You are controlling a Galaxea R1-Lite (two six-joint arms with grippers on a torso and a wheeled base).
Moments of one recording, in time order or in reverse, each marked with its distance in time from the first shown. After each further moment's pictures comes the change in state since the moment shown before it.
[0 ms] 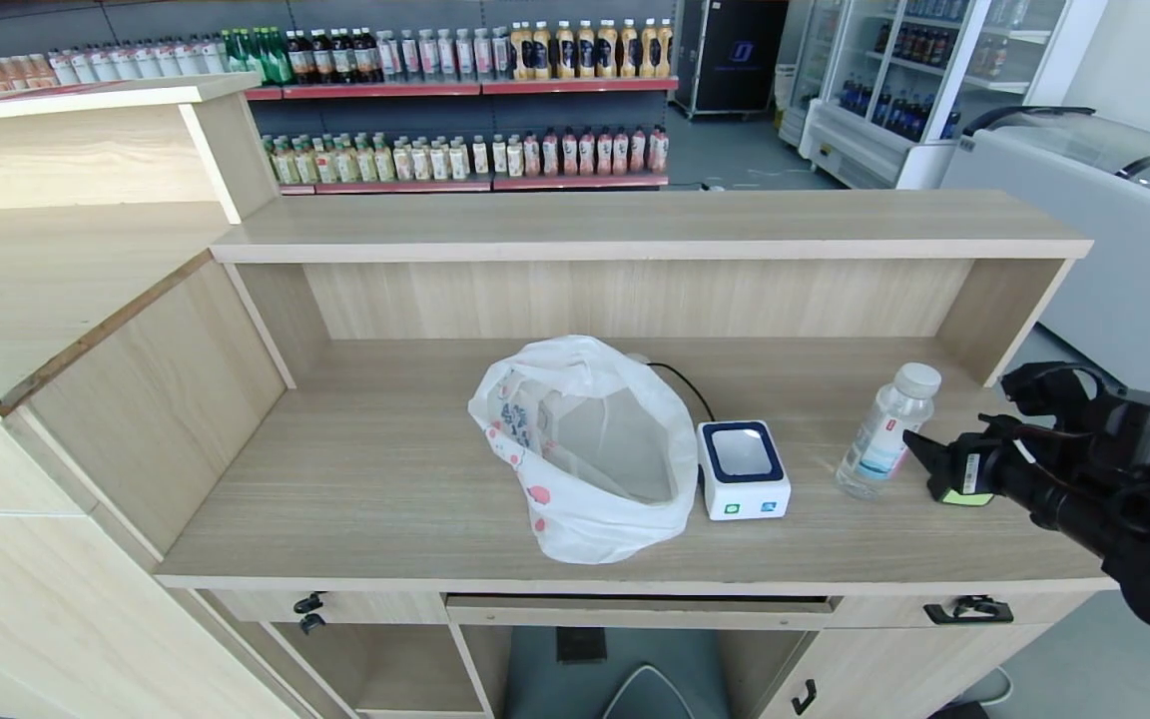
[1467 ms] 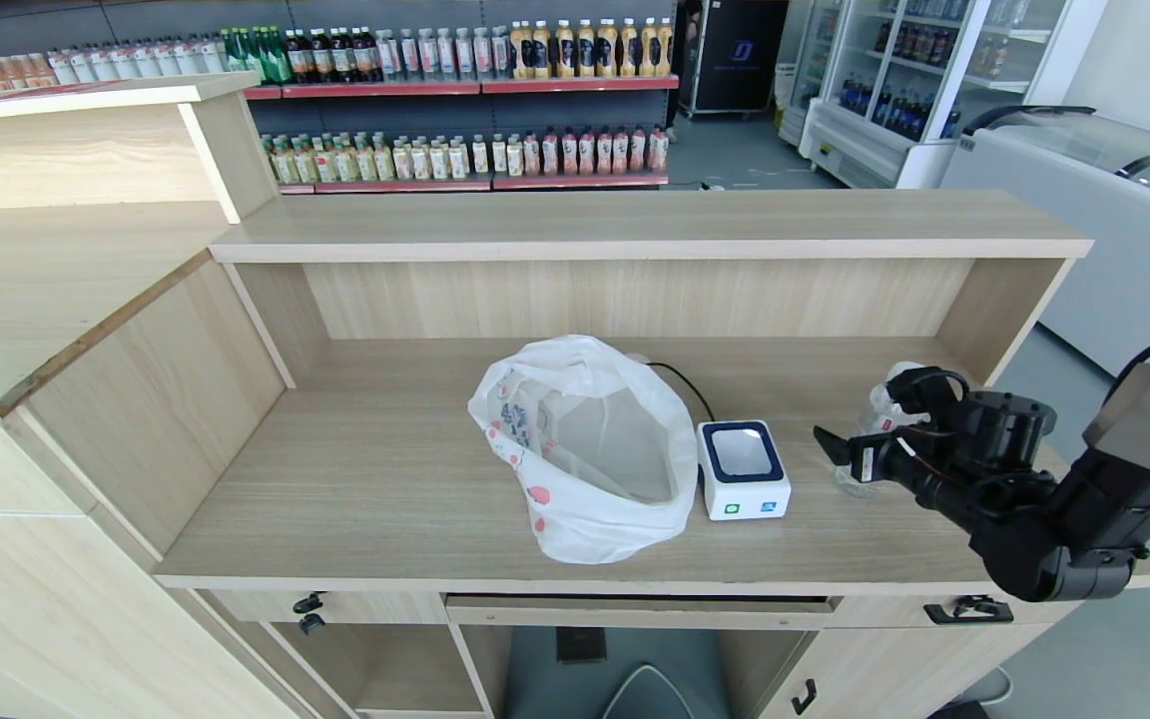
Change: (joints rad) left arm 0.000 0.000 0.000 0.000 0.000 0.000; right arm 0.140 0.266 -0.233 -0.063 -0.010 0.008
